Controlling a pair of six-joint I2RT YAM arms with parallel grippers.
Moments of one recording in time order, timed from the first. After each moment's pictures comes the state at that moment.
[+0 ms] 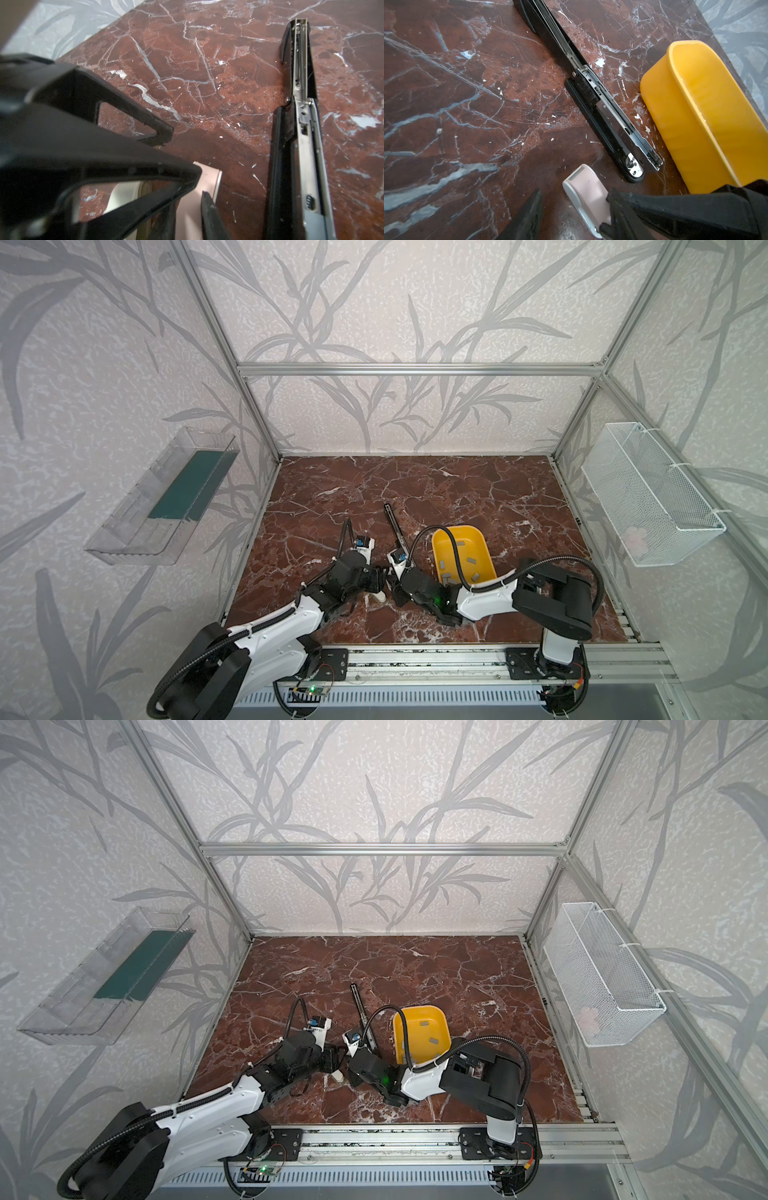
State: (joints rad) left arm -0.62 1.04 0.28 0.09 0.01 -0.48; right arm 1.20 1.83 0.77 0.49 0.31 0.43
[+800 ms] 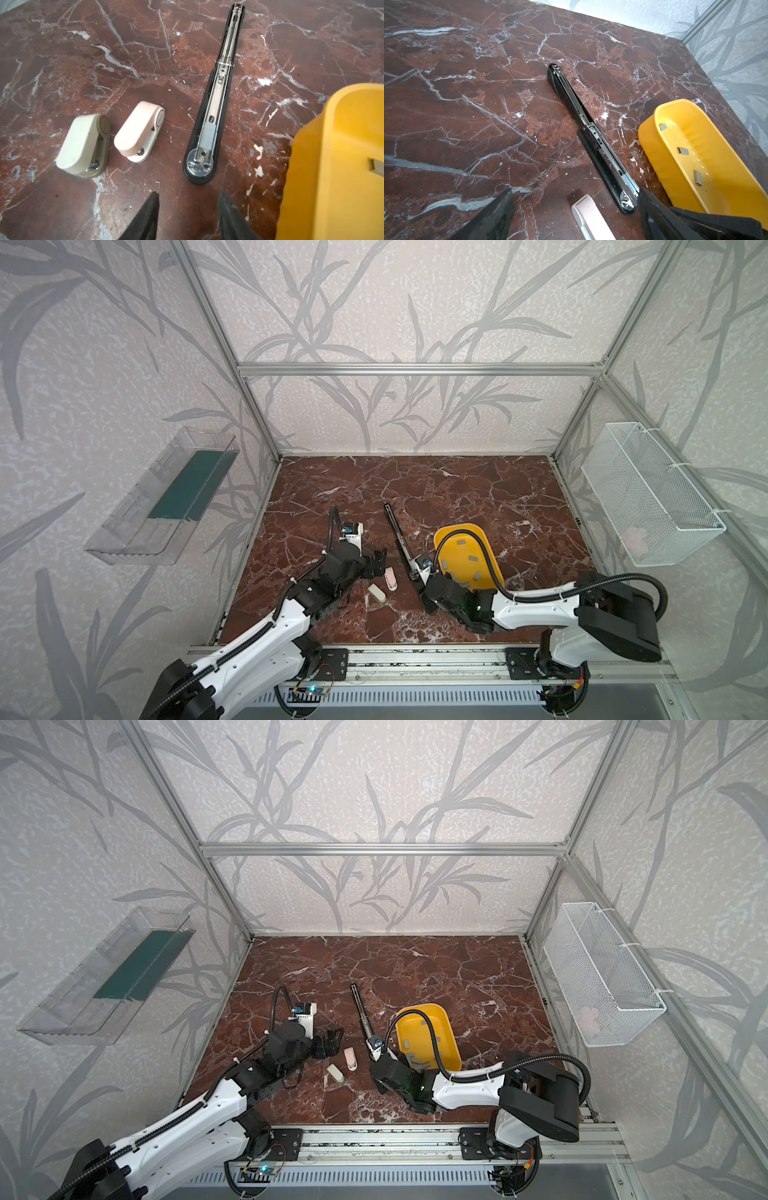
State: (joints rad) left arm -0.62 0.85 0.43 -0.13 -0.17 -0.50; right arm 1.20 1.49 0.55 0.23 0.41 0.42
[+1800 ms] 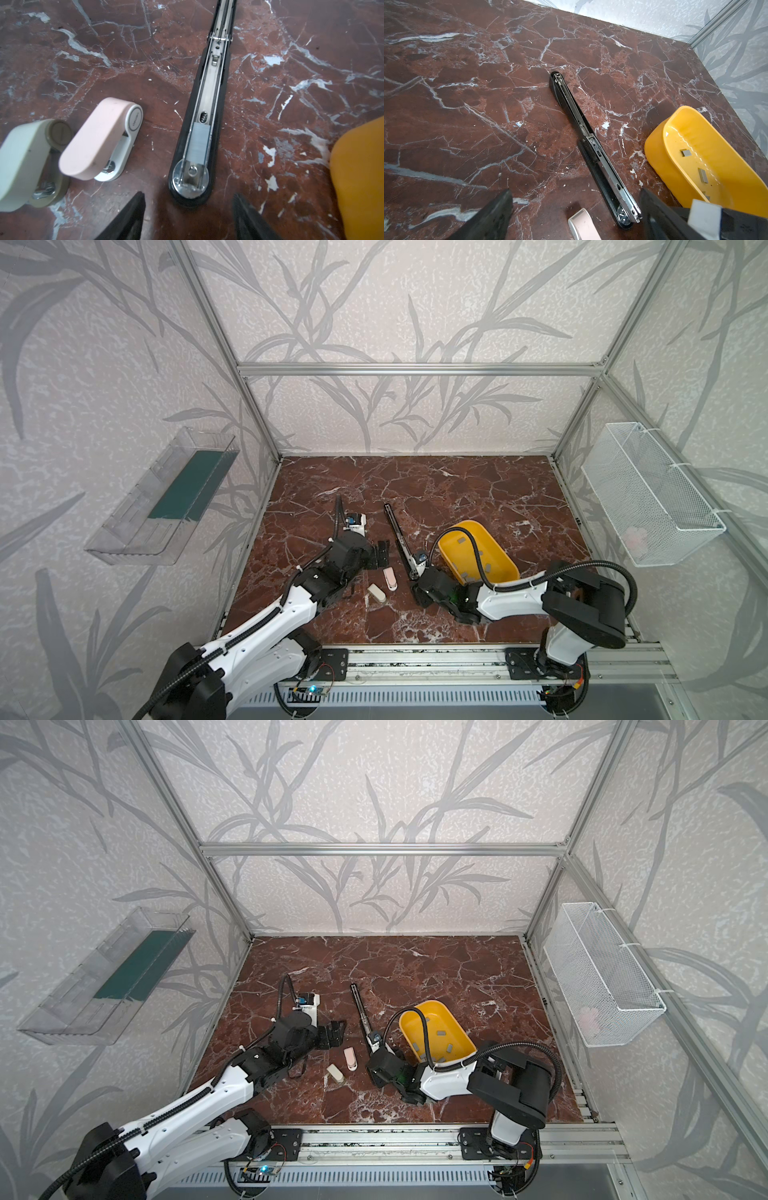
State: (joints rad) left arm -0.60 0.96 0.53 -0.16 -0.19 -0.52; right arm 1.12 1.67 0.62 0.30 0.36 0.42
